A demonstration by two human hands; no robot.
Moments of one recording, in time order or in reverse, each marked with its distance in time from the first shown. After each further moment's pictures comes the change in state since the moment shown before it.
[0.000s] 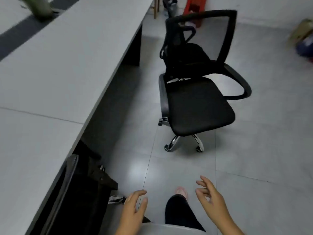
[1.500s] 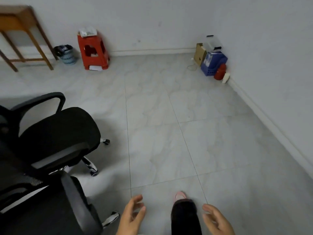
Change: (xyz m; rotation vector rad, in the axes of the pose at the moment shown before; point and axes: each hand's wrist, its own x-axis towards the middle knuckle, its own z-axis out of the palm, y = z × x) left_hand 0.447 0.438 0.703 -0.124 -0.339 0.046; right_hand 0.465 0.154 -0.694 0.375 0.526 0.185
